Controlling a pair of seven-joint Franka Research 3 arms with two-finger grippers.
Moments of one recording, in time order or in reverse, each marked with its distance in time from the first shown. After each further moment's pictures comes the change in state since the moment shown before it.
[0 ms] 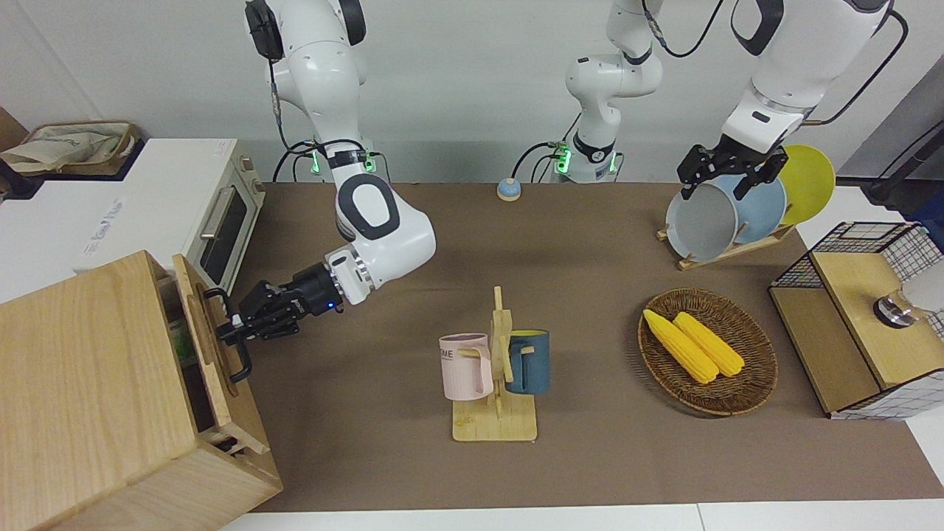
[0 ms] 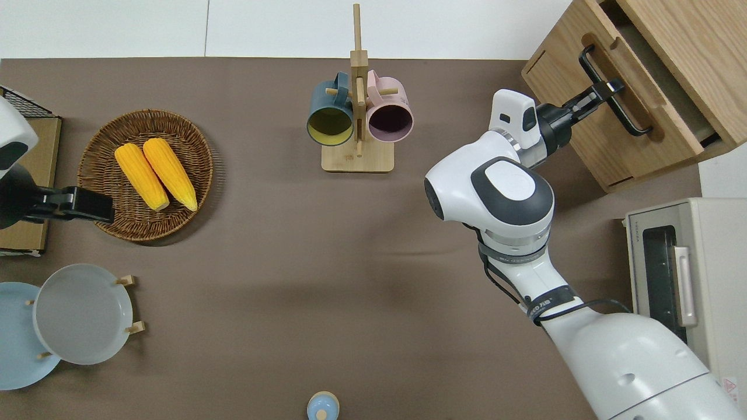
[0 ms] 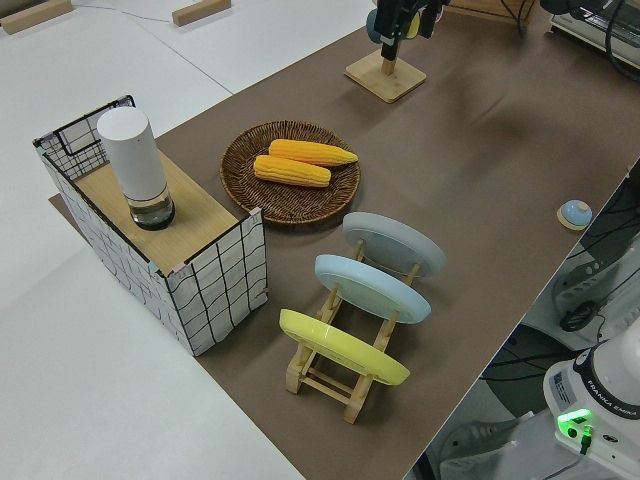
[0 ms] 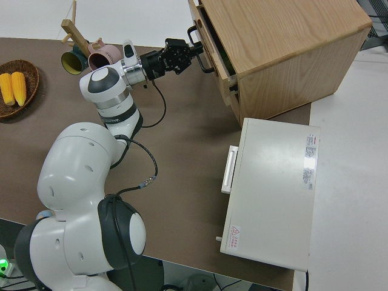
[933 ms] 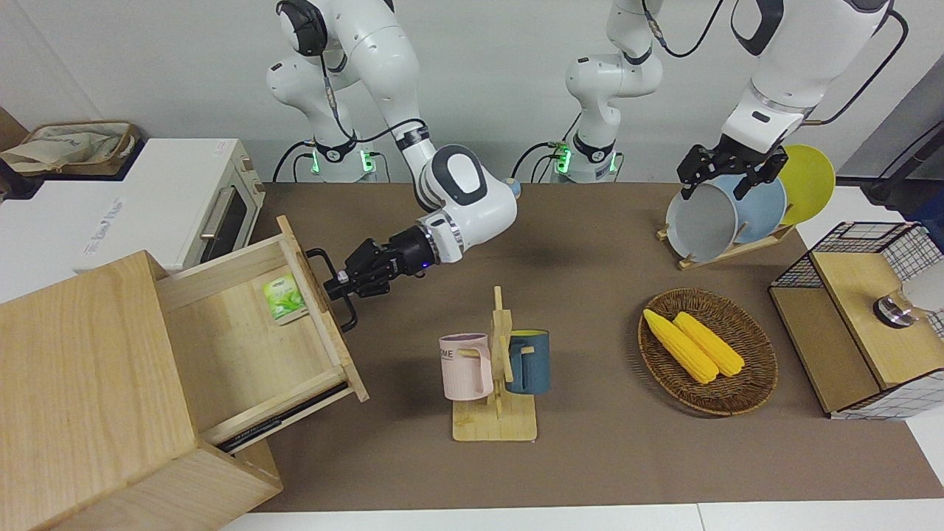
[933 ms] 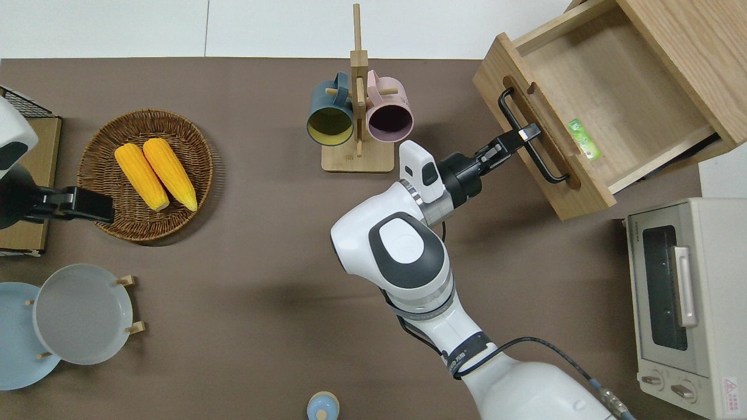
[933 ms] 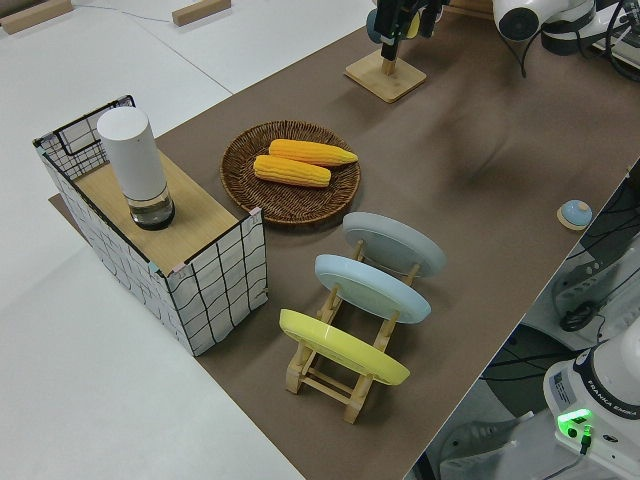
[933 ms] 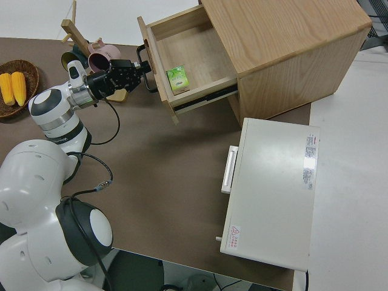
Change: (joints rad) left arm 0.000 0.000 0.000 0.000 0.000 0.000 0.000; right arm 0.272 0.001 0.003 -0.012 0.118 -0.241 0.007
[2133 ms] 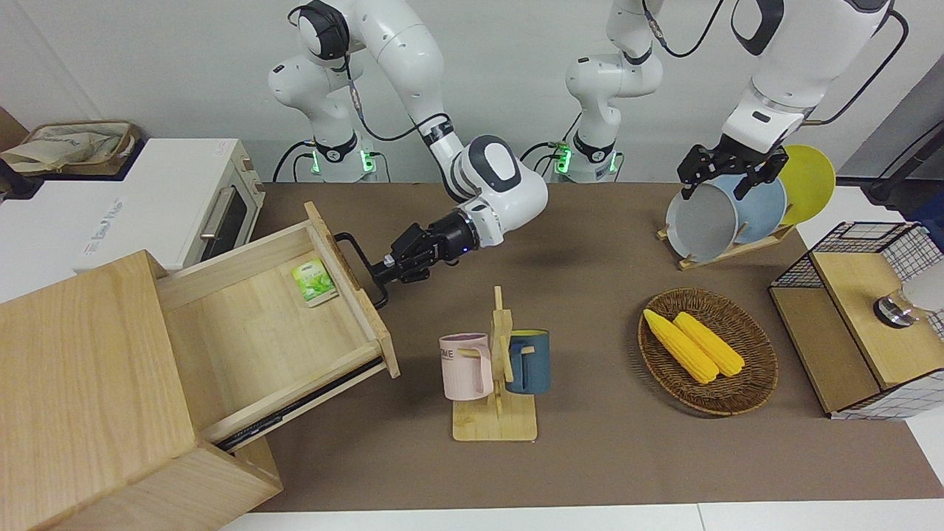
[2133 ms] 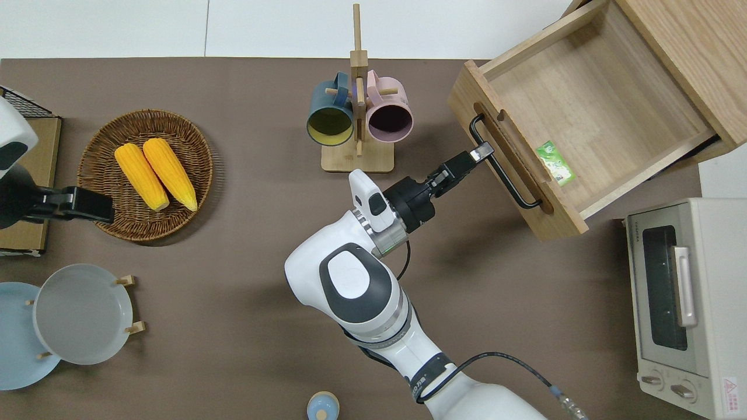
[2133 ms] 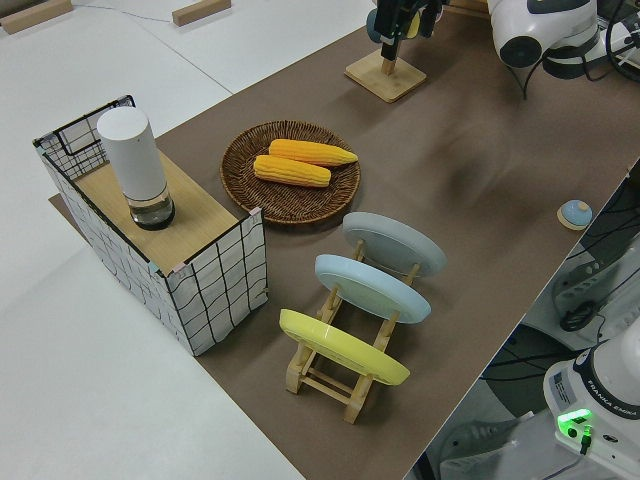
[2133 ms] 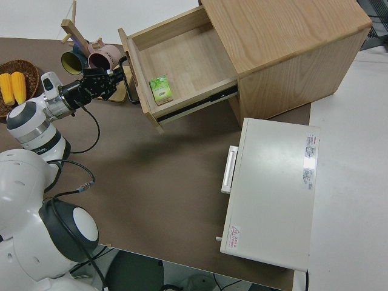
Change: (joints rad) left arm 0.000 0.000 0.000 0.000 0.000 0.000 0.000; right arm 0.110 0.040 0.003 0.044 0.010 -0.071 0.005
